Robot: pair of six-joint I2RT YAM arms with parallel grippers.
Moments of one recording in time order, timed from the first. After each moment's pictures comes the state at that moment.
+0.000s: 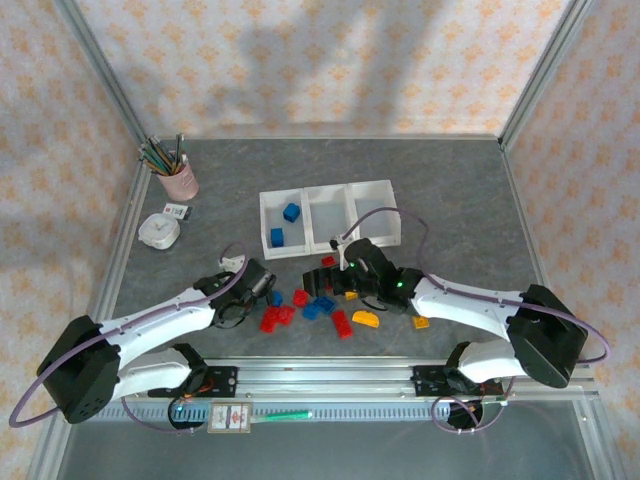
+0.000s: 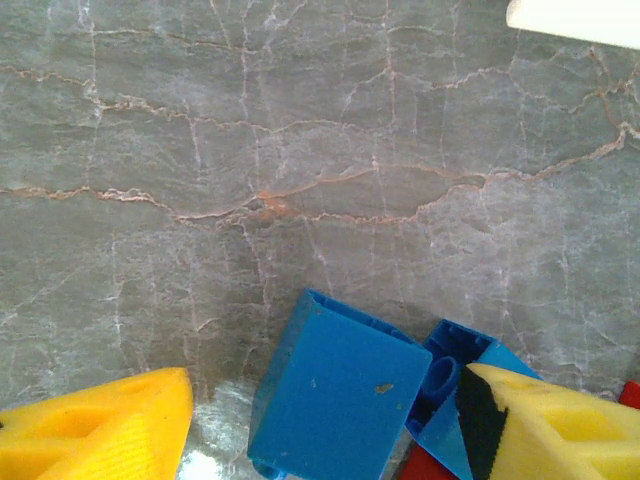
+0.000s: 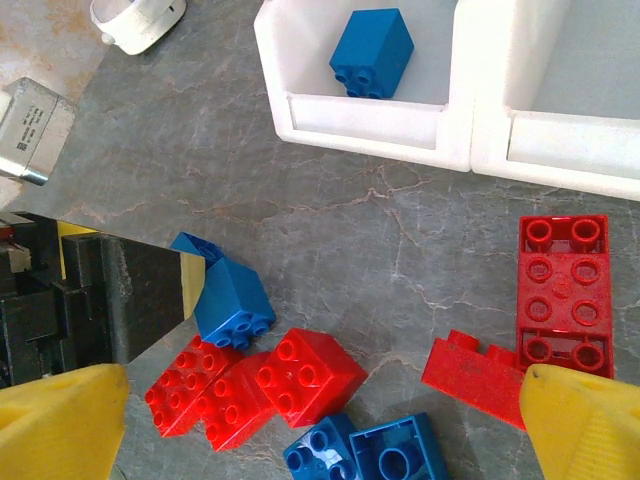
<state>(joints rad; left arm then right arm) -0.69 1.13 0.53 -0.59 -0.32 -0.98 0.91 1.32 0.69 0.00 -0.09 0.58</state>
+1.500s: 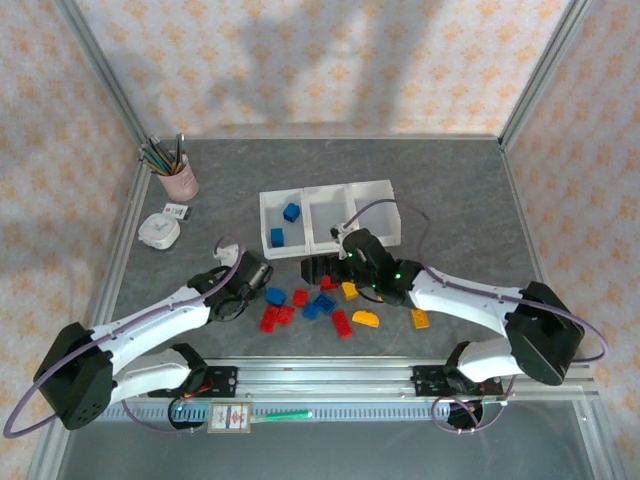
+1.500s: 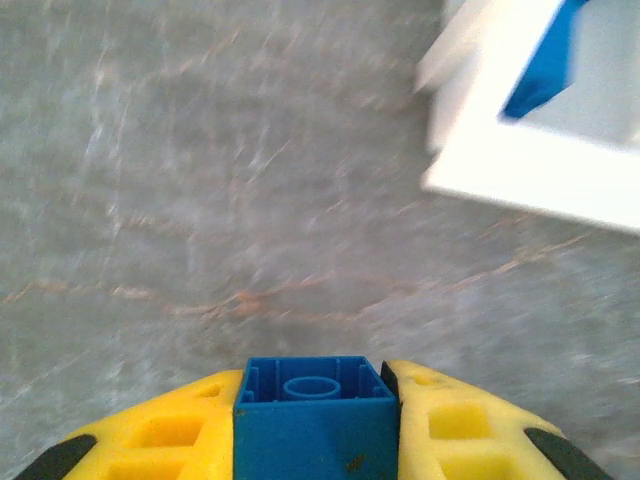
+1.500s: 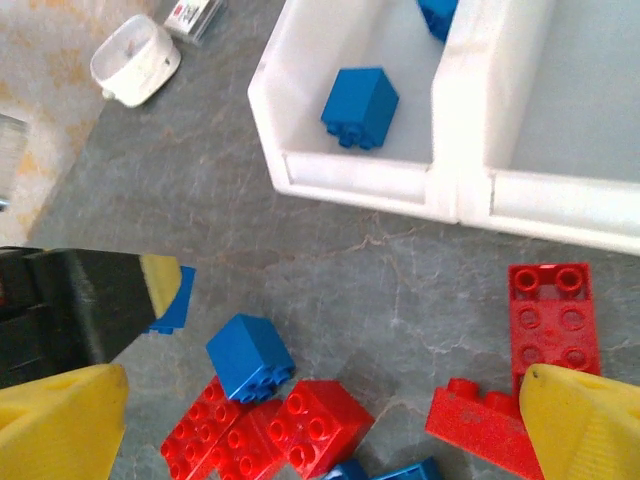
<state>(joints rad) -0.66 1.09 0.61 -0.57 -0.40 -0.96 0.86 1.33 0.76 -0.03 -0.06 0.63</state>
